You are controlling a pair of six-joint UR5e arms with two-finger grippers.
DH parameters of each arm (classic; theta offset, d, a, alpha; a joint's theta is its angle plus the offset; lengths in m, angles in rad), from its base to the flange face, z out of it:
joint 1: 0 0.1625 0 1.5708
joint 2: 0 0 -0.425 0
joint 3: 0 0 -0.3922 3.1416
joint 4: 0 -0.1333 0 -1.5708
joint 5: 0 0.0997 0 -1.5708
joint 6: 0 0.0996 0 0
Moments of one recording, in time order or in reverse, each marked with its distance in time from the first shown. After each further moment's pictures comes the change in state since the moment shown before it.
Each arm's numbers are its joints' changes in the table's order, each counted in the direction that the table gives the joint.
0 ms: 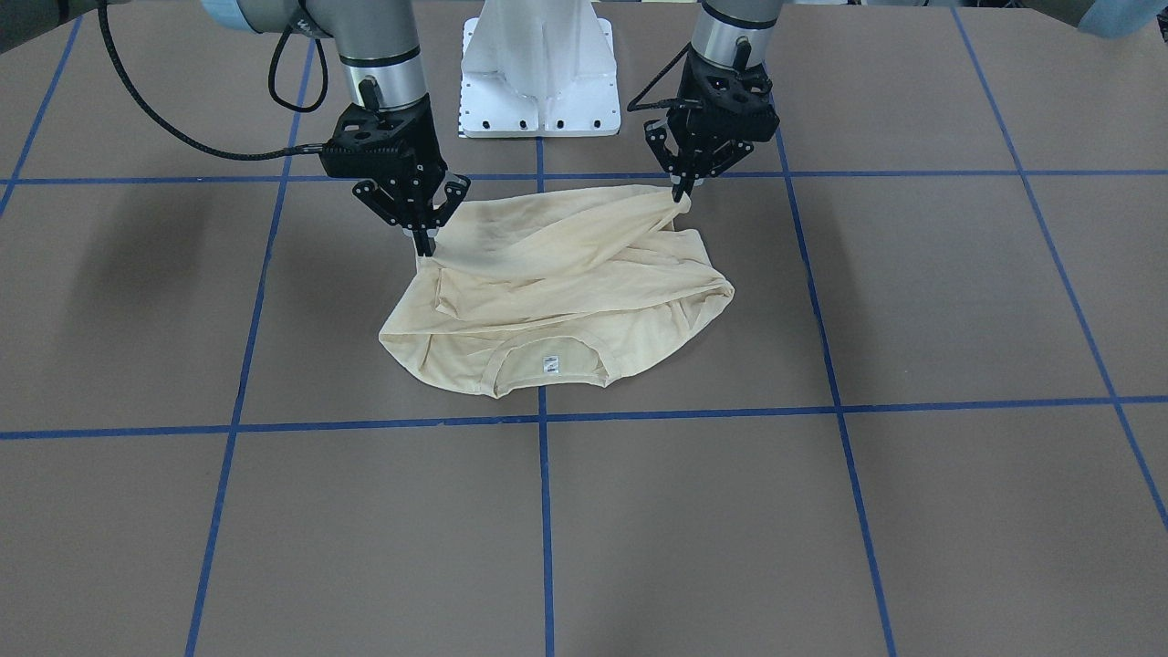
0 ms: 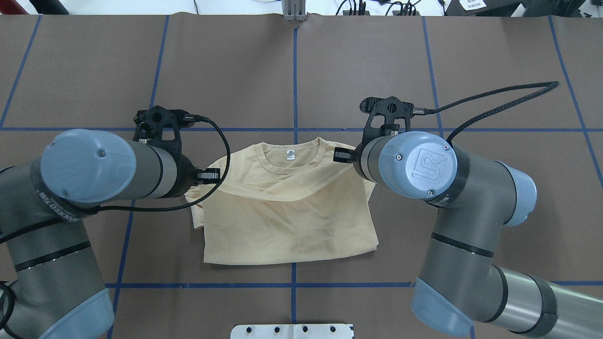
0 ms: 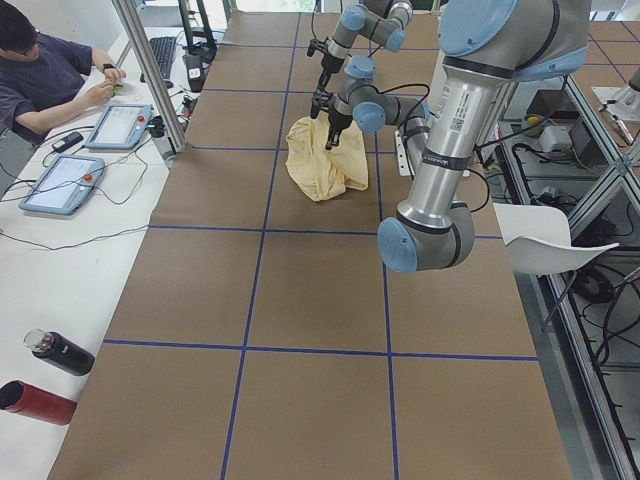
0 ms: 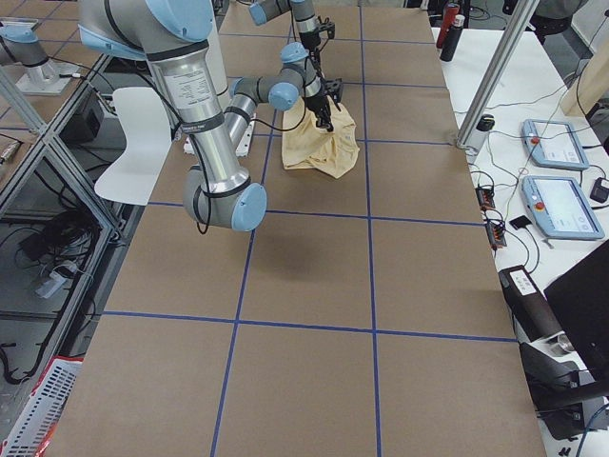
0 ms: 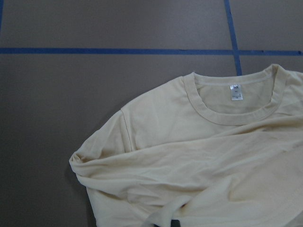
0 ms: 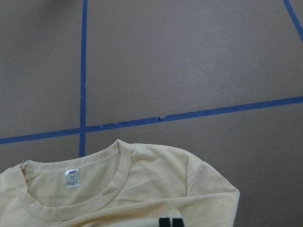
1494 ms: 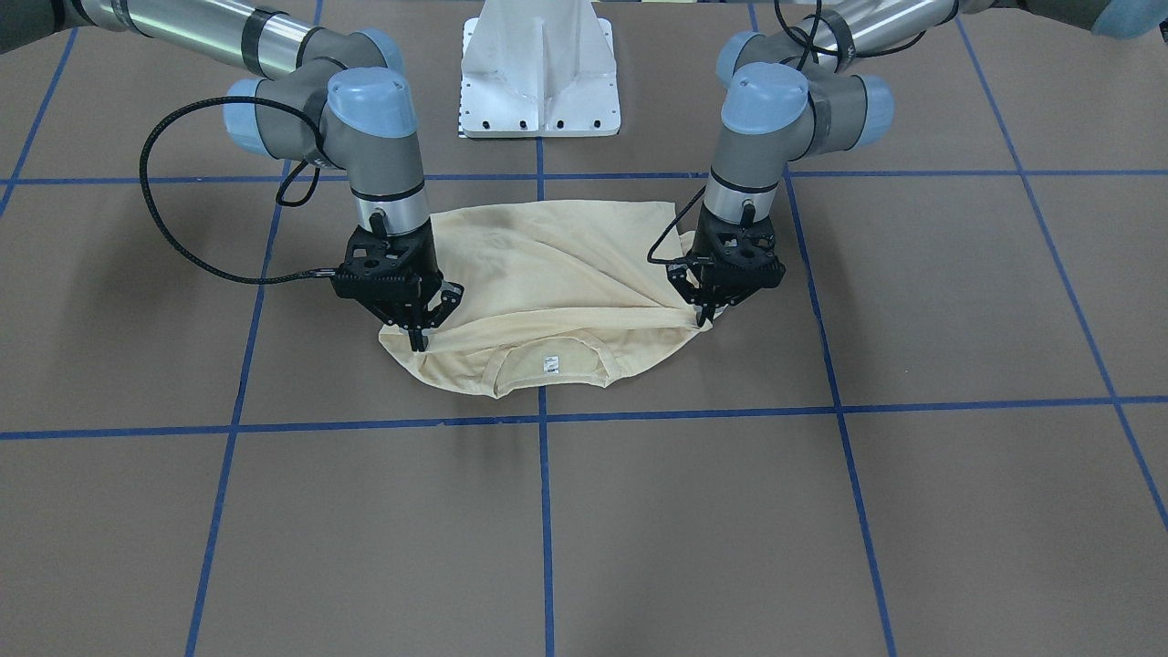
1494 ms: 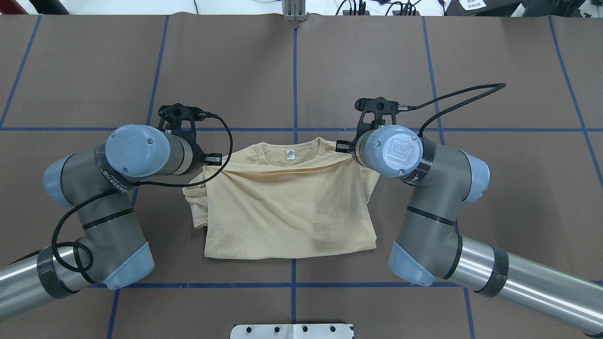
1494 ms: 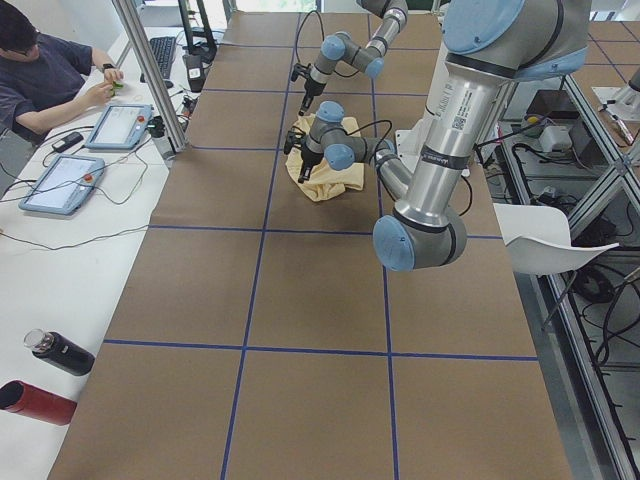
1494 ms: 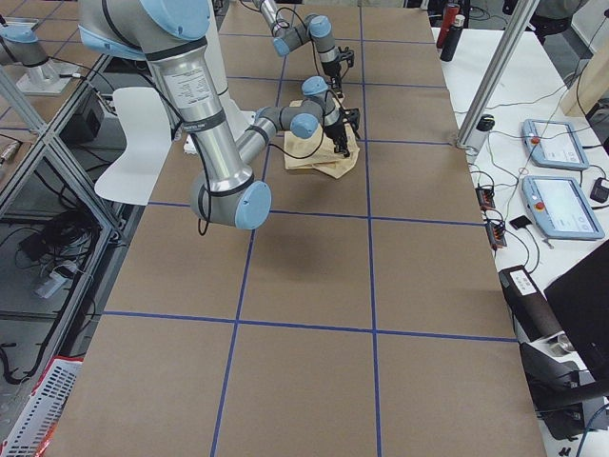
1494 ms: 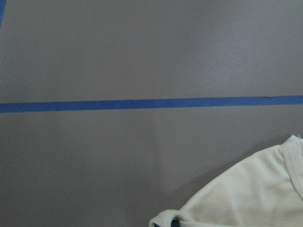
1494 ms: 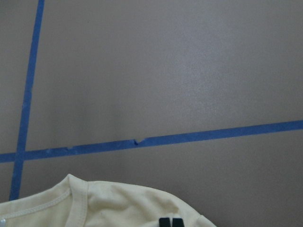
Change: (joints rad) left arm -0.043 -0.016 0.356 0.300 0.027 0.097; right arm 0.044 0.022 -0.293 -0.234 0.009 -0.054
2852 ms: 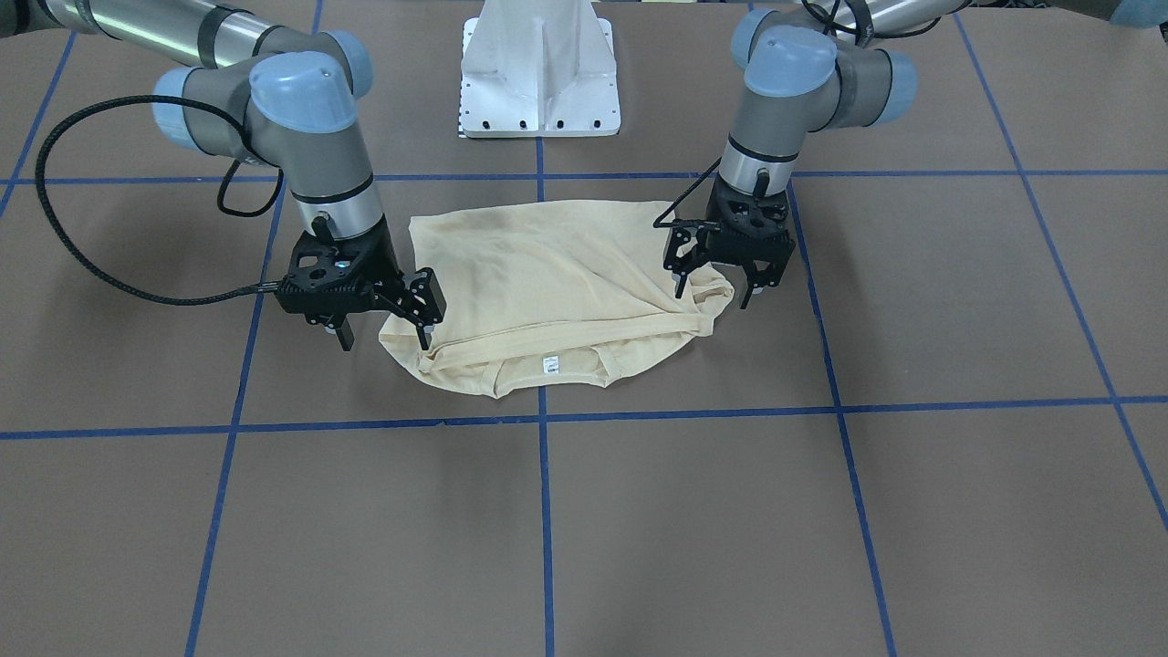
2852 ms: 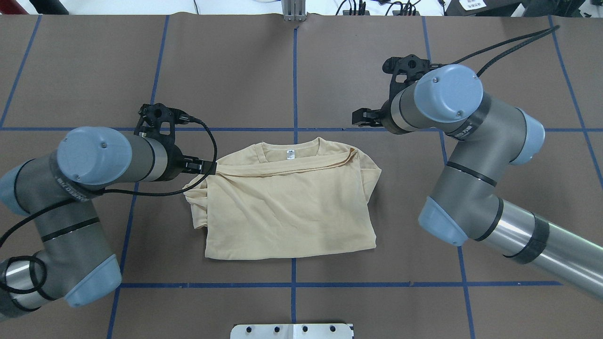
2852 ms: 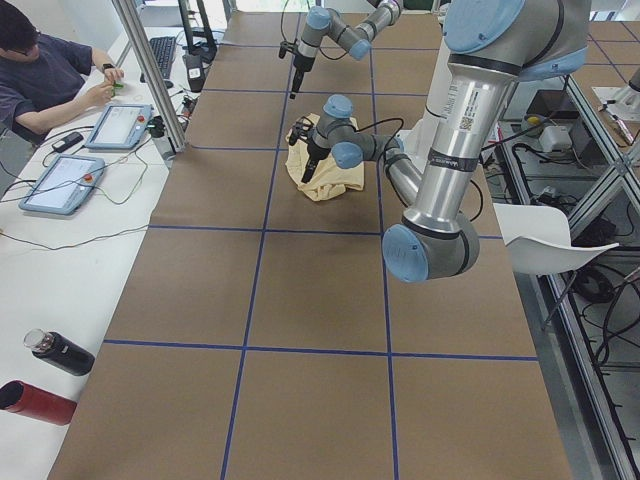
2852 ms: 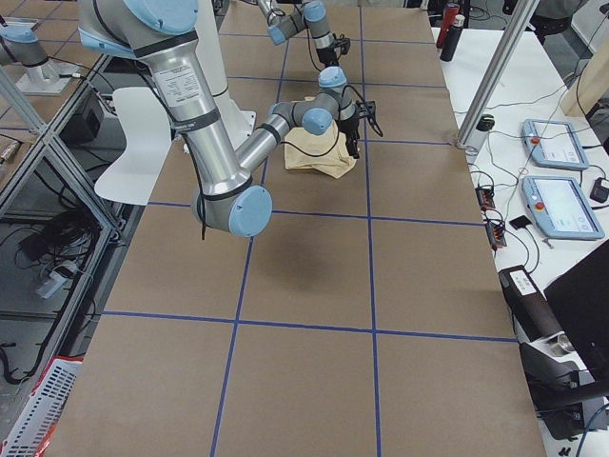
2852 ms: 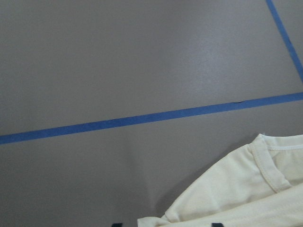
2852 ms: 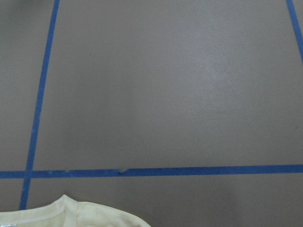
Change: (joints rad) left arm -0.001 0.127 -0.178 0.018 -0.045 0.091; right arm 0.169 -0.049 0.095 0.012 0.234 -0.178
